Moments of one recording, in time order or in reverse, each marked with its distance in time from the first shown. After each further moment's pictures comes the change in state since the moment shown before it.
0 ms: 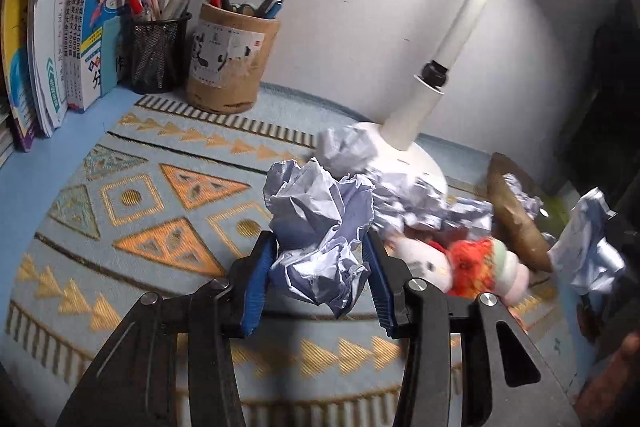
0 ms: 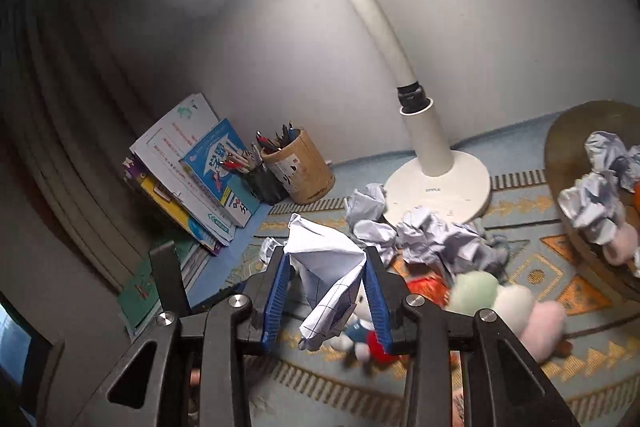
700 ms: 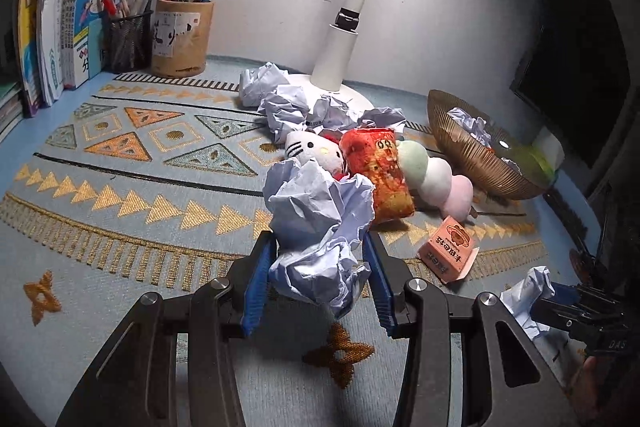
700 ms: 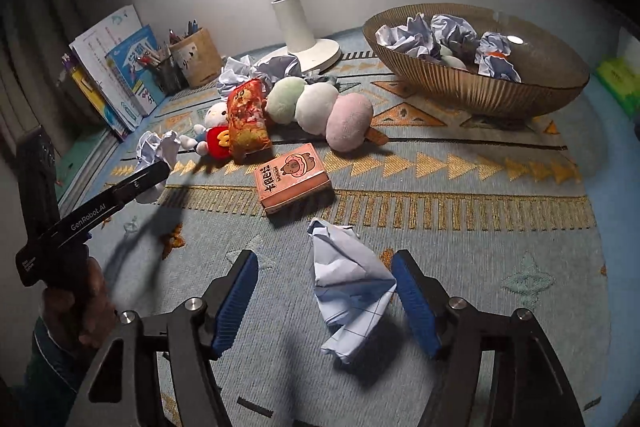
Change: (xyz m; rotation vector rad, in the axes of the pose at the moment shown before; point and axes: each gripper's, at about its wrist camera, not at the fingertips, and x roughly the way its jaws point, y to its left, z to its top) left arm -0.023 -0.081 -0.090 0.097 -0.004 0.034; right arm -0.065 -0.082 -0.125 -0.009 0.197 -0.242
